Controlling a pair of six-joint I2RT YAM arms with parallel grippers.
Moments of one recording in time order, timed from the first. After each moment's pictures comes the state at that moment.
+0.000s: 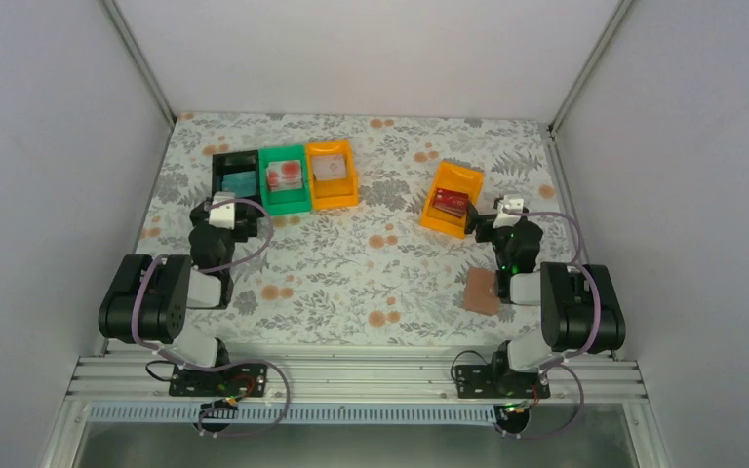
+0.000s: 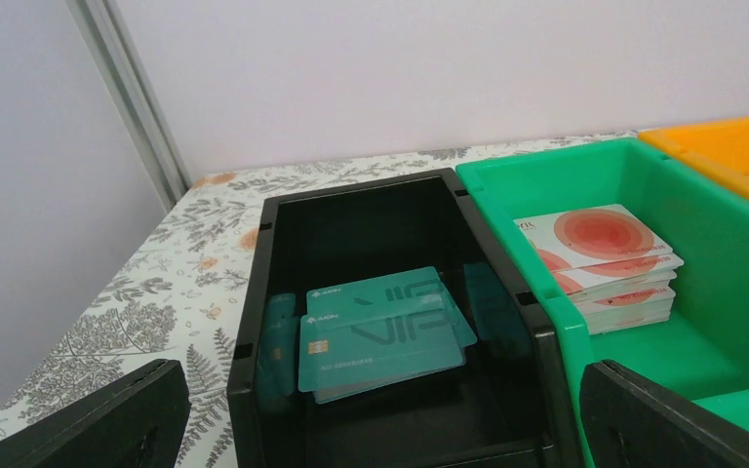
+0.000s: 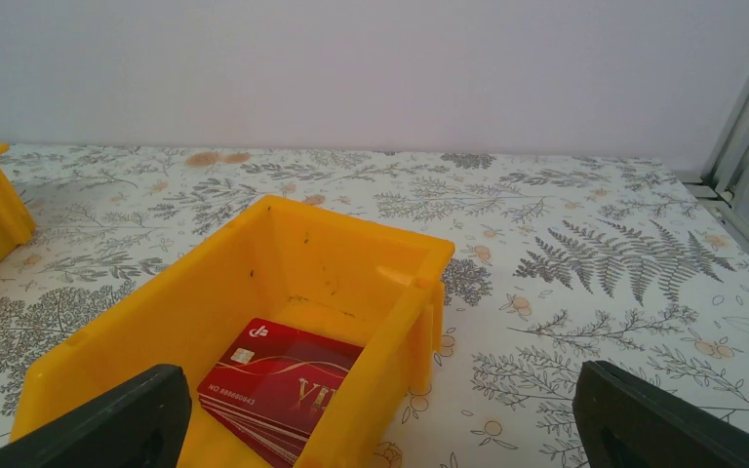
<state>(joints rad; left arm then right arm) 0.00 1.55 0.23 1.19 -0.05 0.11 -0.05 1.52 0.30 1.06 -0.19 0.01</state>
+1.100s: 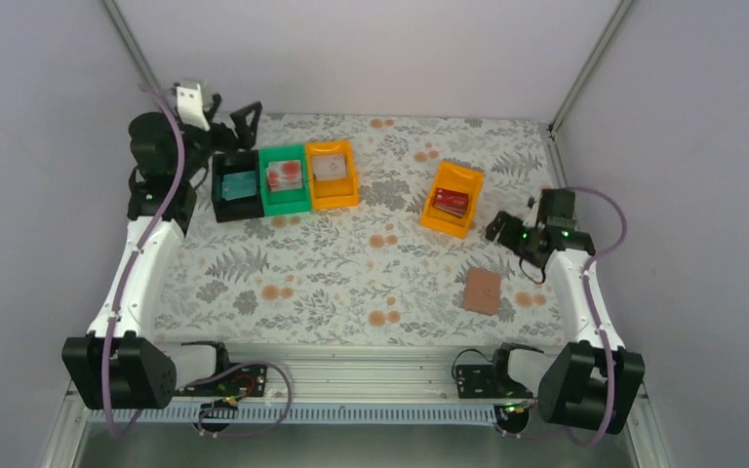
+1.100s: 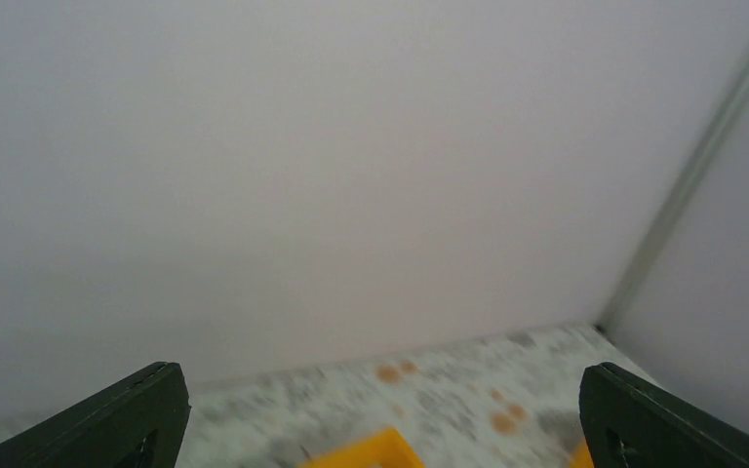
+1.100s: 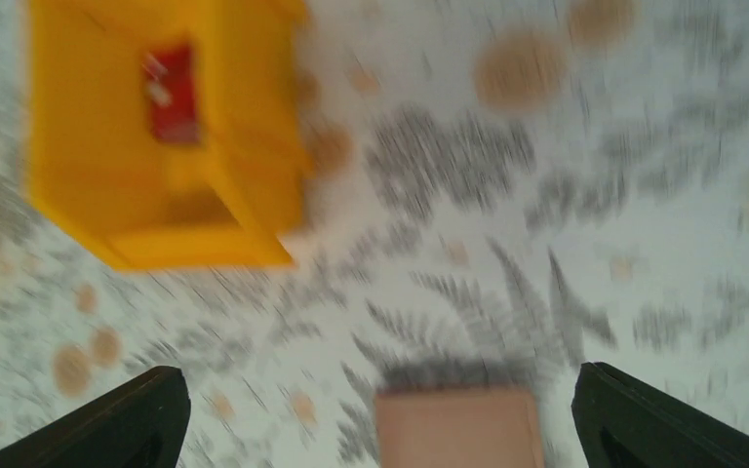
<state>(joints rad) 0.03 1.23 1.17 0.11 0.45 -0.20 -0.16 1.11 0.88 -0.68 -0.20 0.35</state>
